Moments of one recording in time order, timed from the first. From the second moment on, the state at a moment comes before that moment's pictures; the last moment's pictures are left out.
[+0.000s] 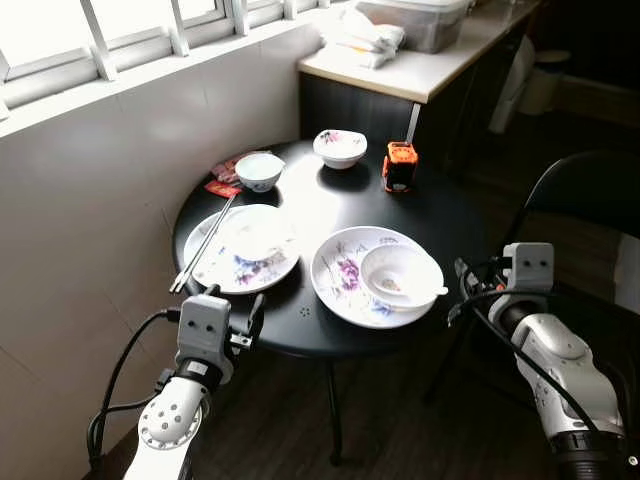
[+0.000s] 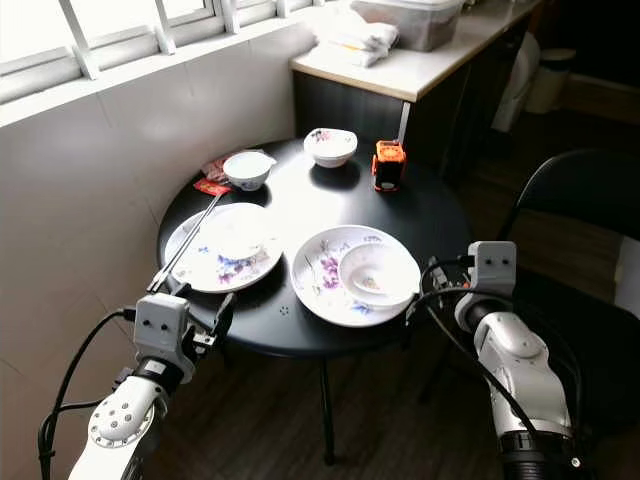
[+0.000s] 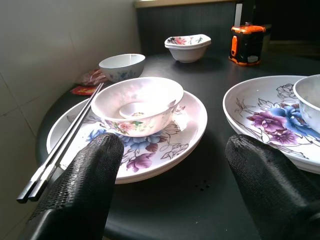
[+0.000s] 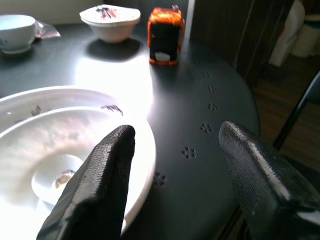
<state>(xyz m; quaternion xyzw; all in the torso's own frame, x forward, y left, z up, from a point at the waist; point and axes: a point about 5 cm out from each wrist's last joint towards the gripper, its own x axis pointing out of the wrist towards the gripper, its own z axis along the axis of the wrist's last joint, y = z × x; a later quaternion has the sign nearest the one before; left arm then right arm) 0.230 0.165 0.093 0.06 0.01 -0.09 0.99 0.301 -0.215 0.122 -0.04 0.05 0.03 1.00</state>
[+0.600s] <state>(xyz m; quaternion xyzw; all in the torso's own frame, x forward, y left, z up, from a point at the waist) 0.229 0.166 0.092 0.06 0.01 -0.08 1.00 0.303 -0.188 0.123 0.03 0.04 0.10 0.99</state>
